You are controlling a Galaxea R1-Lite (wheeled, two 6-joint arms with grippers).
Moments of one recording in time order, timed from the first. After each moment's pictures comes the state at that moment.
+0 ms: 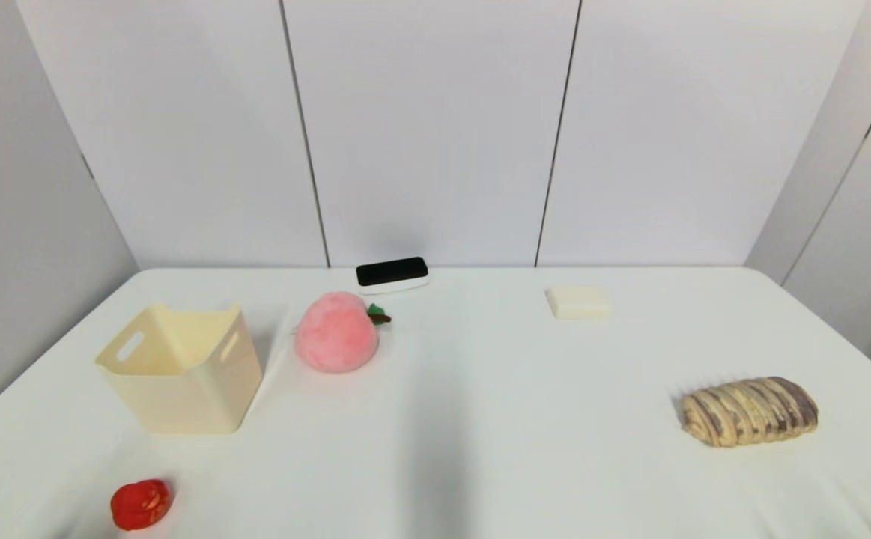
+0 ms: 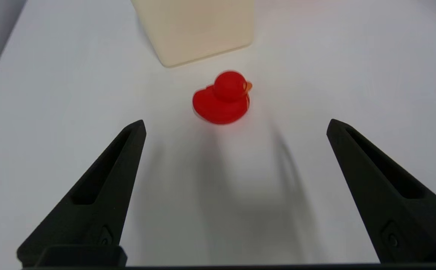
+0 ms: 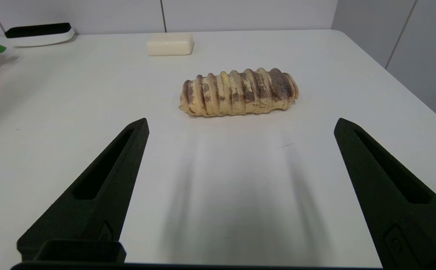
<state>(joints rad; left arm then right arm) -0.08 0.28 -0.07 0.06 -0.10 0.21 0.00 0.00 0.00 -0.03 -0.01 0.01</state>
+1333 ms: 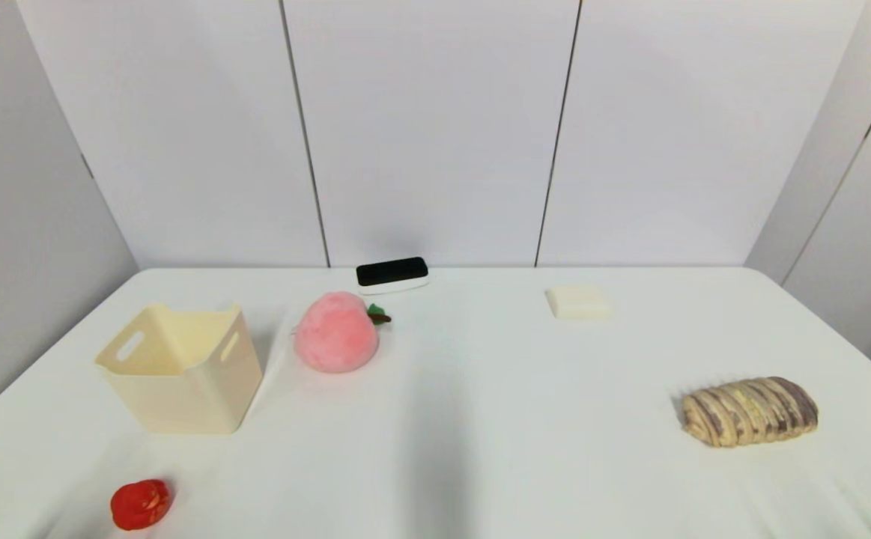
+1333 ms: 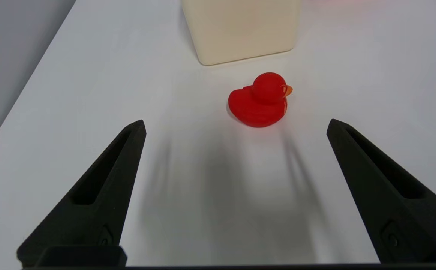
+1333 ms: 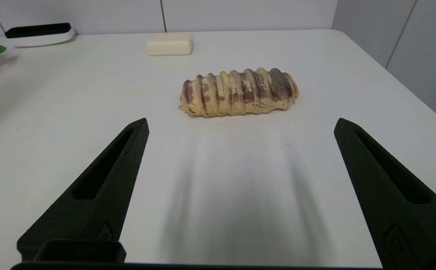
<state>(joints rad) 0.02 0.25 0.00 -0.05 -0.07 0.21 0.00 0.00 0.00 -0.03 -0.01 0.01</state>
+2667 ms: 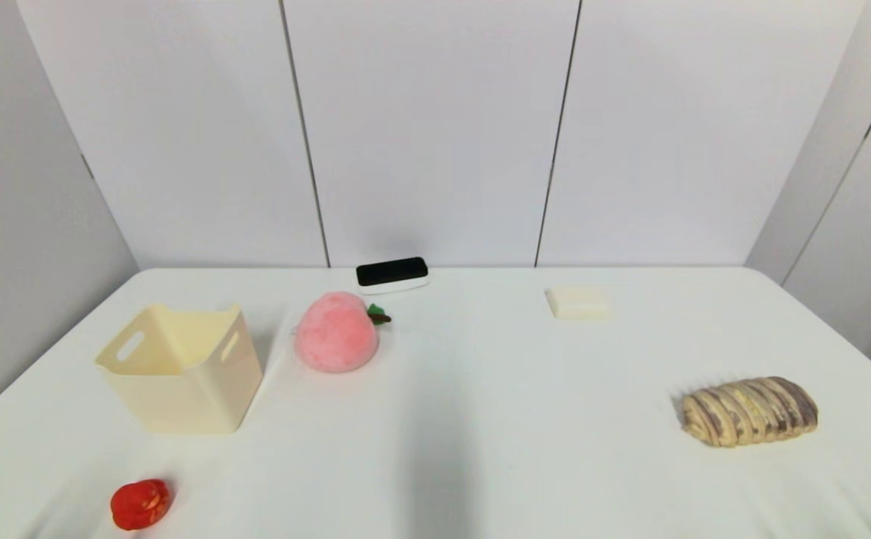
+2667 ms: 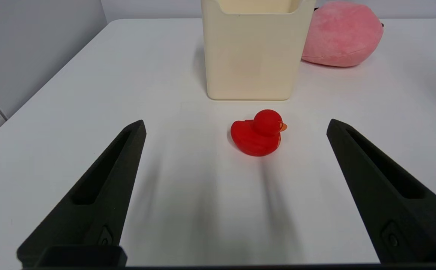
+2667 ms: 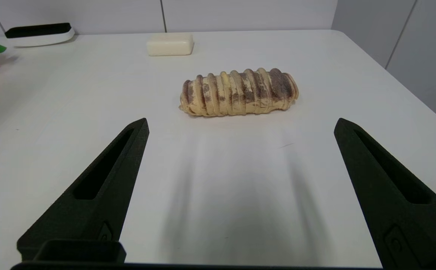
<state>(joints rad) 0.00 0.00 0.00 0.00 -0.02 0.02 0.00 0.00 0.00 -0.03 -0.01 0.01</state>
